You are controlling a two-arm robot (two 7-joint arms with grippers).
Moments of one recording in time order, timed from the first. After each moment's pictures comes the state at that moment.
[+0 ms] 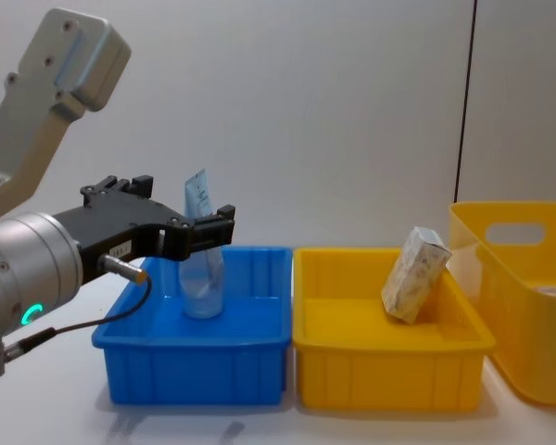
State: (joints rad) left arm -0.24 0.38 0.45 -1.63 -0.20 0.01 -0.01; right arm 0.25 0.09 0.00 -1.50 0.11 0.26 -0.21
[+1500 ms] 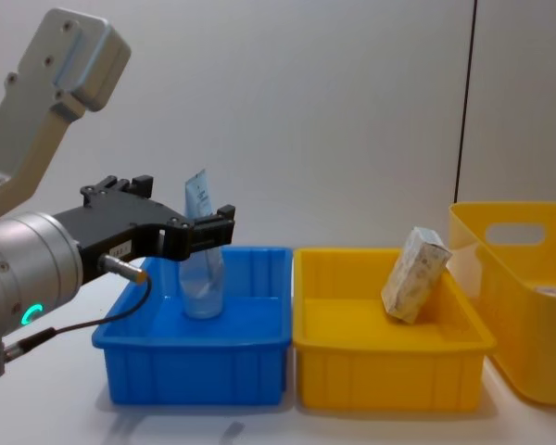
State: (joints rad) left arm -0.24 0.38 0.45 -1.63 -0.20 0.01 -0.01; right arm 0.24 0.08 0.02 -1.48 0.11 0.24 -0.16
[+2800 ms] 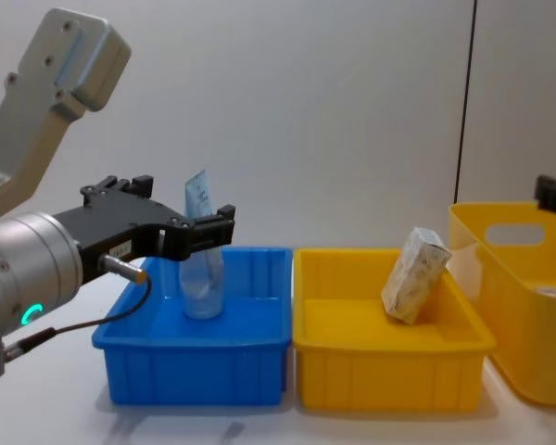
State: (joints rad) left arm -0.24 0.38 0.45 -1.63 -0.20 0.01 -0.01; right arm 0.06 0.26 -0.15 -1.69 0.24 0.07 0.02
